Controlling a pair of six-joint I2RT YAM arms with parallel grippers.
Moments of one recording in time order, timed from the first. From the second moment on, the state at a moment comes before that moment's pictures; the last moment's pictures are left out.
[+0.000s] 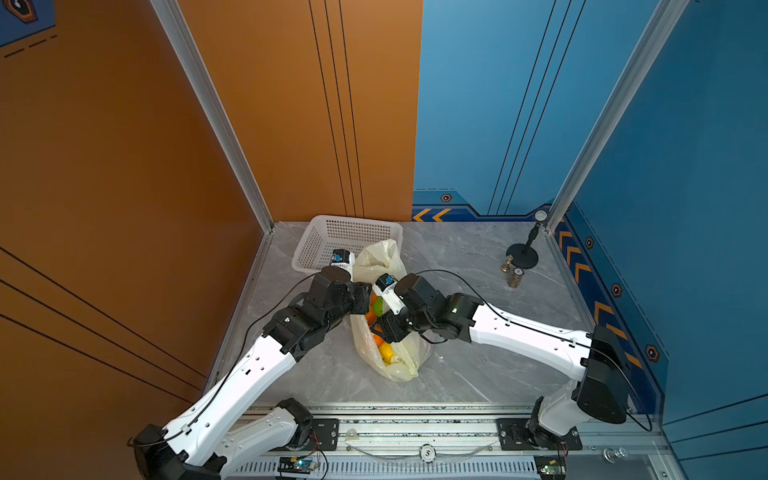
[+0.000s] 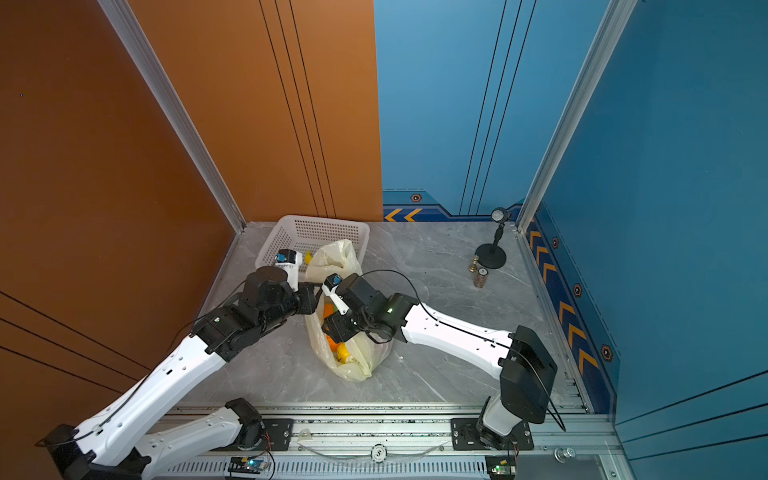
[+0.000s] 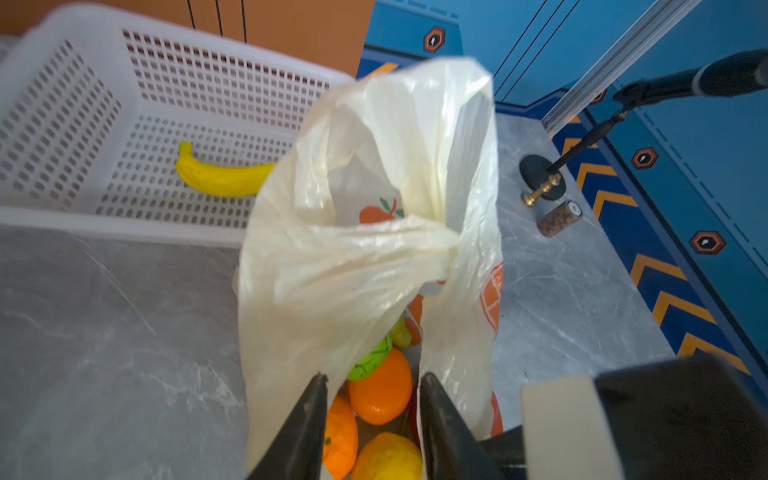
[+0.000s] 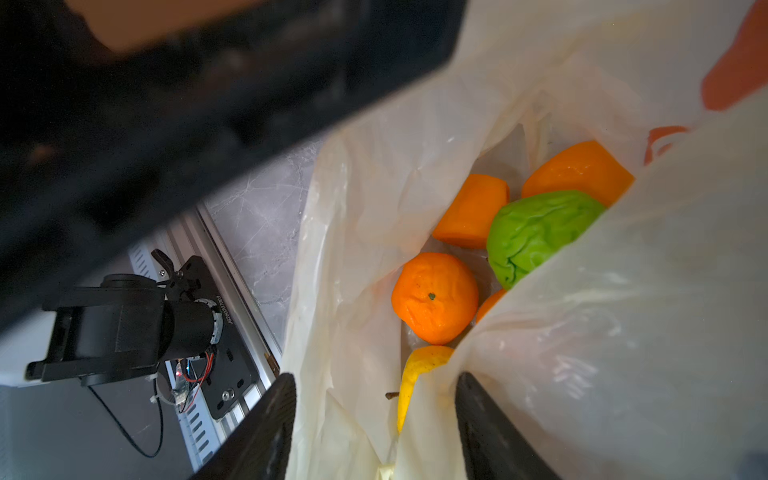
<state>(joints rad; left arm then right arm) -0.60 1.00 0.96 -0.58 -0.14 -0.53 1.02 1.62 1.32 -0.48 -0.13 0.37</state>
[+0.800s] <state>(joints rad) -0.60 0.95 0.59 -0.52 -0.07 -0.68 0.96 1.41 1.01 -0.67 0.25 0.38</state>
